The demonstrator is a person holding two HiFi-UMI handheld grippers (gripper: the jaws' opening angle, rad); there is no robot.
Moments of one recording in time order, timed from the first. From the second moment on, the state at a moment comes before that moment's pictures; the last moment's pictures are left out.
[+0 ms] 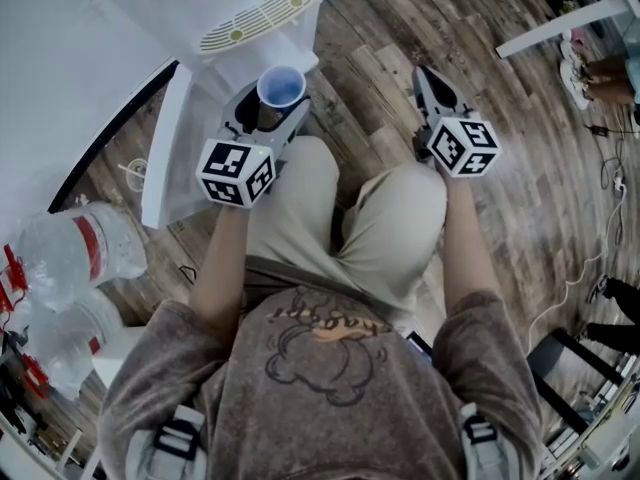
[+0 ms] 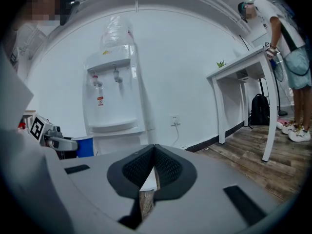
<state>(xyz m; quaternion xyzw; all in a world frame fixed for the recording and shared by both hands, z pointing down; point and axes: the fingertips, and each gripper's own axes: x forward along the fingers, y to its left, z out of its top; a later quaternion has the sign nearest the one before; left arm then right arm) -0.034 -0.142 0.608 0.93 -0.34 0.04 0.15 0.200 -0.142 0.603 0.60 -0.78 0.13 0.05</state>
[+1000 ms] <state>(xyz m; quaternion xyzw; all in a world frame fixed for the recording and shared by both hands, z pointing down) -0.045 -0.253 0.730 0.90 -0.42 0.05 0.14 0.192 -0.112 0.580 0.58 -0.80 0.13 0.02</state>
